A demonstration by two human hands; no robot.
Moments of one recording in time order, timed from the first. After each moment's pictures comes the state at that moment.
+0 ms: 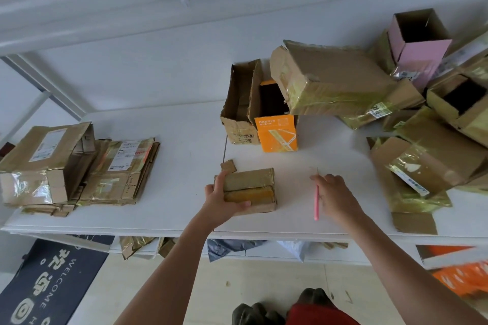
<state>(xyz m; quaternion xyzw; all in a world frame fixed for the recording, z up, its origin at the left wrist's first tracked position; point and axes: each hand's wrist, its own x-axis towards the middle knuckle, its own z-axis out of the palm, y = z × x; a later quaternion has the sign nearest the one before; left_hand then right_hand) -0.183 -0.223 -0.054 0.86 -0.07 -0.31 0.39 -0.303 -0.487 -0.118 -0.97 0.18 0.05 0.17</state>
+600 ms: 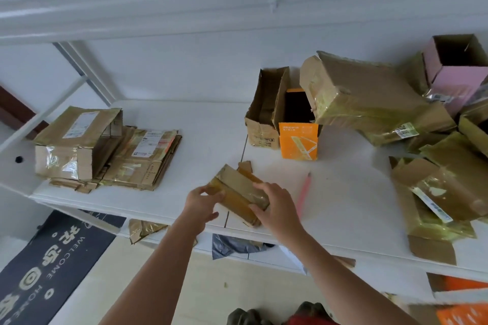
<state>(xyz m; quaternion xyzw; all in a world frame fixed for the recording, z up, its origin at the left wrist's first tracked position) -0.180 -0.172 -0.033 0.73 0.22 -0.24 0.60 -0.259 -0.345 -0.087 -0.90 0.06 -0.08 0.42</state>
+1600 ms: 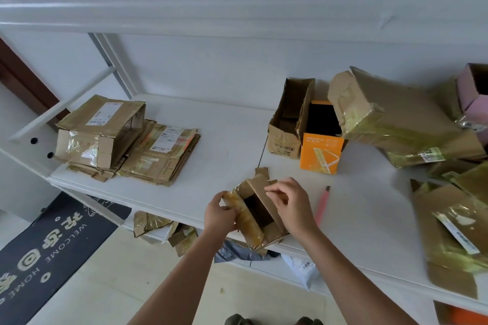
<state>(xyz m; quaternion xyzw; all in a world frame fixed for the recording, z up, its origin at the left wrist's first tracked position) -0.199 -0.165 -0.060 0.74 0.21 -0.19 0.61 -0.233 -0.341 -0.069 -0.86 0.03 -0.15 0.49</state>
